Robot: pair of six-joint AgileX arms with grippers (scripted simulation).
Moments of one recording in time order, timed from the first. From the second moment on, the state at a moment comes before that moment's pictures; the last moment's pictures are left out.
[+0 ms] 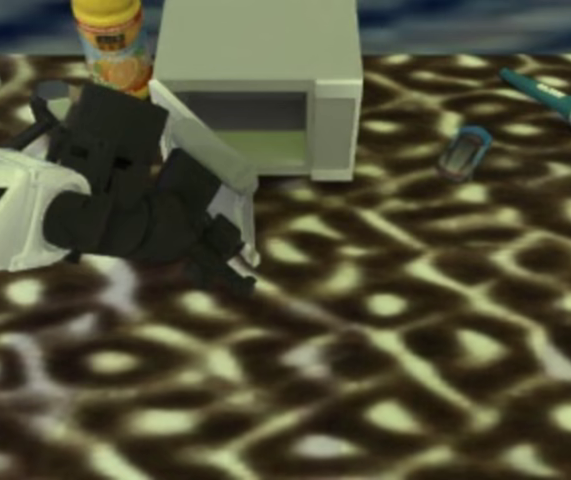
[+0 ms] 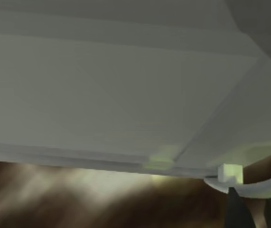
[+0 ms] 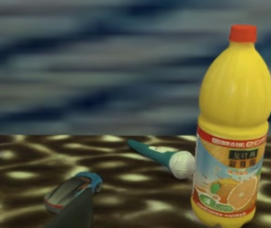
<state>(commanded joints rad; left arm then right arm) -0.44 1.70 0.90 -0.11 0.27 0.29 0.00 0.00 0.00 0.00 0.00 0.00</state>
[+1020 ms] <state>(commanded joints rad) -0.41 1.69 0.90 -0.12 0.31 0.34 0.00 0.00 0.00 0.00 0.00 0.00</state>
